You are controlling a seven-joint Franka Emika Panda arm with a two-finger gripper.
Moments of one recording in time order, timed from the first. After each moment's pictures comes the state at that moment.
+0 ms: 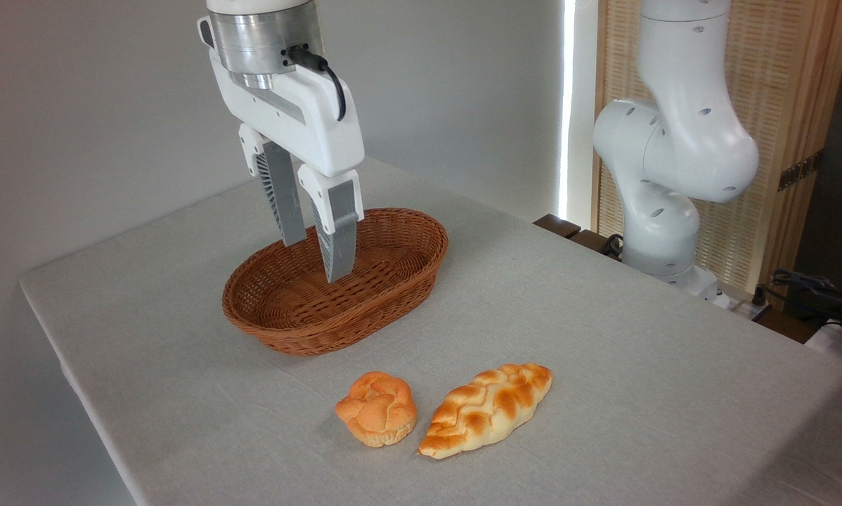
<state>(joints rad) -0.11 0.01 0.06 -1.61 -0.07 1.65 0.76</state>
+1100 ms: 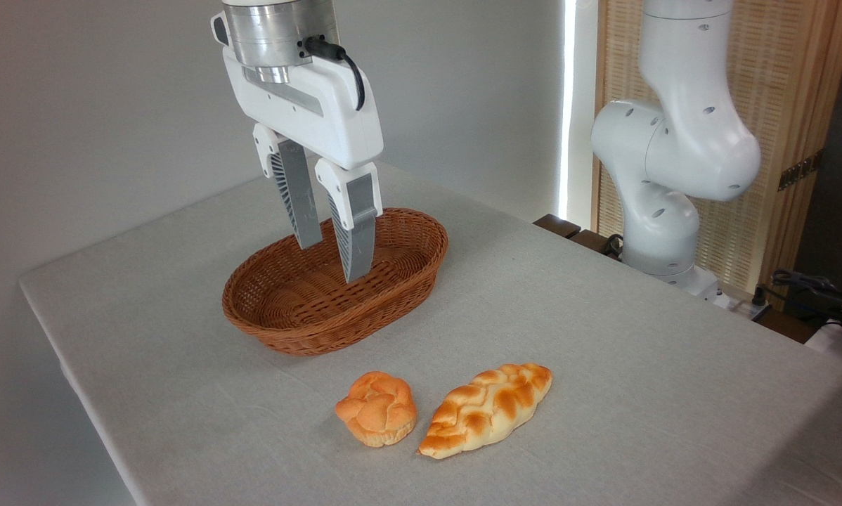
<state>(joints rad) -0.05 -0.02 0.01 -1.63 -0.02 1.64 0.76</state>
